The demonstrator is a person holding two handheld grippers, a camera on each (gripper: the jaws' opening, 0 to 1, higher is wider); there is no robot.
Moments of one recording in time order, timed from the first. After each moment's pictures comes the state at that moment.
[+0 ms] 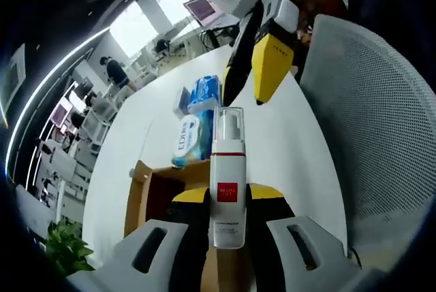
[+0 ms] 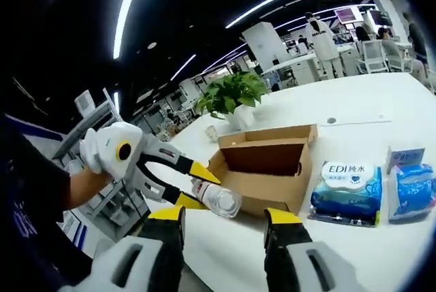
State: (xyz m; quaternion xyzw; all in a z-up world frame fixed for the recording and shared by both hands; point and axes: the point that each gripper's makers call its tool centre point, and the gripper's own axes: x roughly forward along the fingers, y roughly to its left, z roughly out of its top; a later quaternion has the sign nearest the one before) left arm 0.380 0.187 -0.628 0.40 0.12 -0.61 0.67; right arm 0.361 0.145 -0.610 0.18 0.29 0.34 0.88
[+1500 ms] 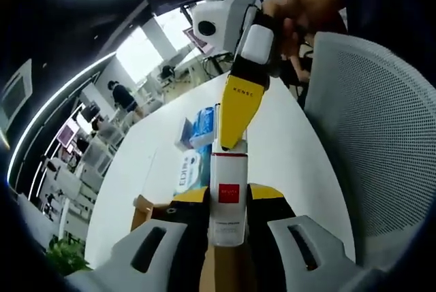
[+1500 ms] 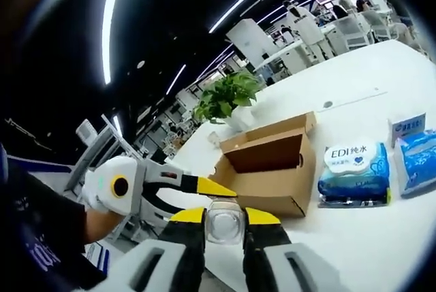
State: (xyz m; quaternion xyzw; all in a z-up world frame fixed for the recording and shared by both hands) left arm 0.368 0.150 -0.620 0.38 0.05 -0.63 0.68; right arm 0.361 0.139 -0.601 0.26 0.30 0.33 0.85
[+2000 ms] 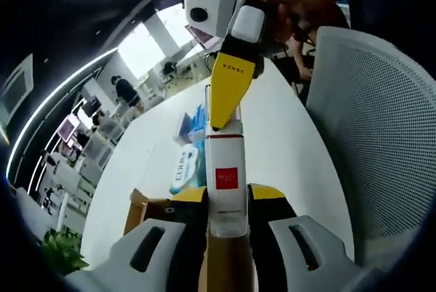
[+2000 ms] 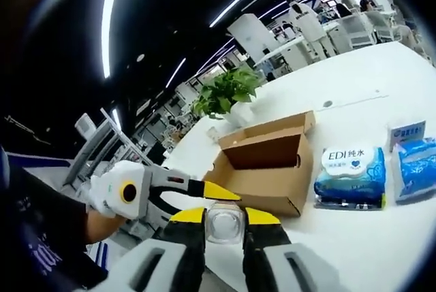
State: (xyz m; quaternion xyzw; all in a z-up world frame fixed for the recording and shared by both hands) left arm 0.374 0.152 -0.633 0.36 0.07 -0.62 0.70; right arm 0.364 0.133 -0.595 0.23 0.32 0.34 0.85
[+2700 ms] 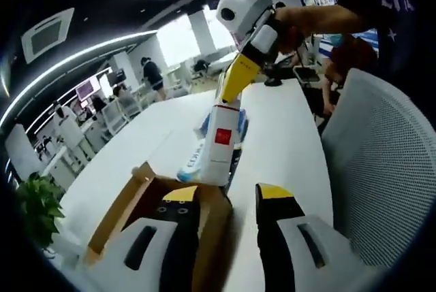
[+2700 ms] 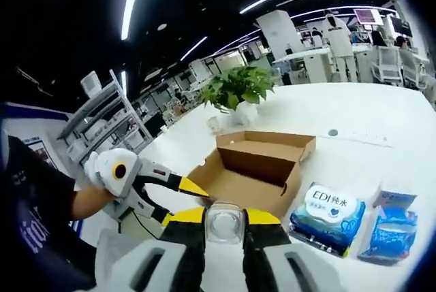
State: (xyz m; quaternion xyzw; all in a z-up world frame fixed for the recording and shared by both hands) left arm 0.387 0.187 -0.618 0.25 0.12 -0.56 0.78; right arm 0.398 0.114 -0.578 0.10 0.33 0.38 0.86
